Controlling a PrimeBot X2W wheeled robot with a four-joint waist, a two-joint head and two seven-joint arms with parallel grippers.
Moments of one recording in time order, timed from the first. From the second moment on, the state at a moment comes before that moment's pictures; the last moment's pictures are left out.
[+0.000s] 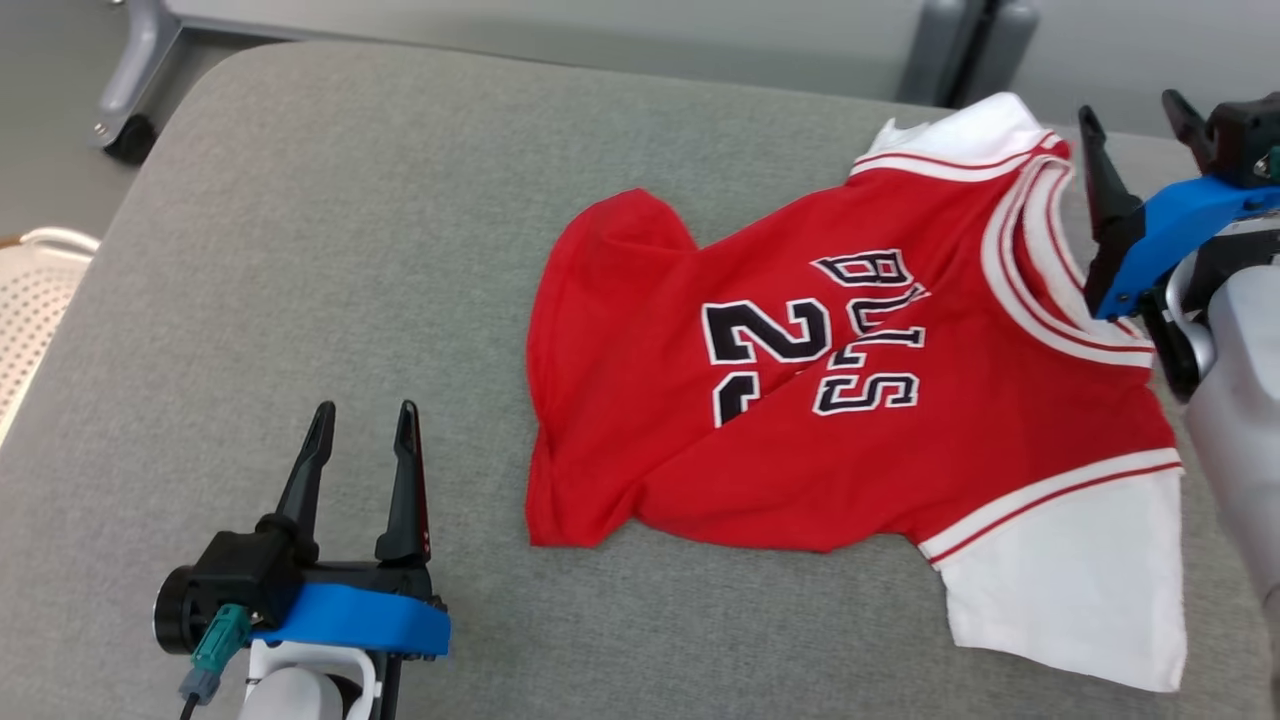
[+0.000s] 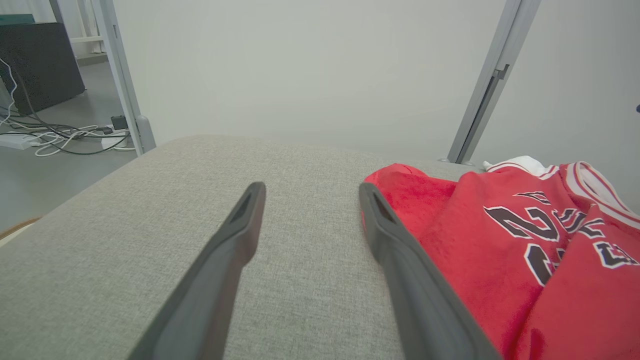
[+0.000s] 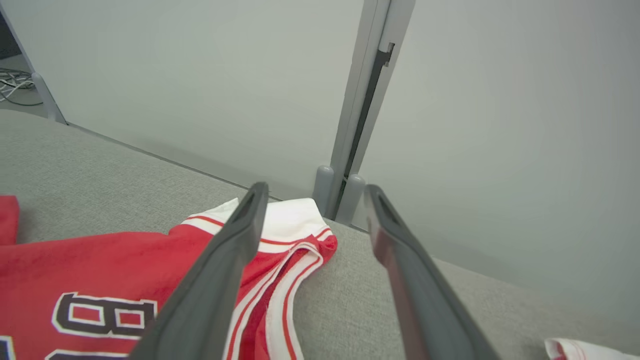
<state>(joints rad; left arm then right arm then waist) -0.13 0.05 -0.08 0.22 -0.20 -0.12 -0.26 -1.04 -0.32 0.21 1.18 0.15 0.13 -0.26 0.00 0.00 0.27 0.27</state>
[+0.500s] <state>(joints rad) -0.04 0.05 0.00 0.21 -0.15 -0.12 -0.26 -0.56 -0.23 0.13 0.62 0.21 0.13 -0.26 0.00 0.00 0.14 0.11</state>
